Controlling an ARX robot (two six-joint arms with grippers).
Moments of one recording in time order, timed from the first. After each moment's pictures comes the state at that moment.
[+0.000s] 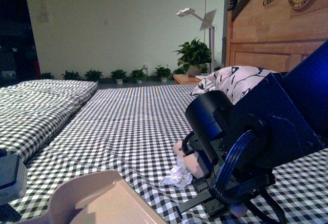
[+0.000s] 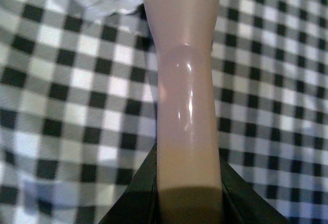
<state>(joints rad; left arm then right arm) 0.12 1.69 0.94 -0.26 0.52 1.25 0.45 2.02 1.33 -0.24 0.23 0.01</state>
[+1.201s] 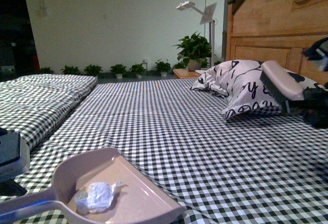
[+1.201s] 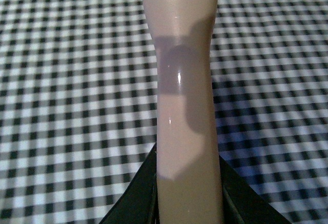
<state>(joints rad) 0.12 1.67 0.94 -0.15 0.53 1.17 0.03 1.63 1.12 0.00 0.16 0.05</state>
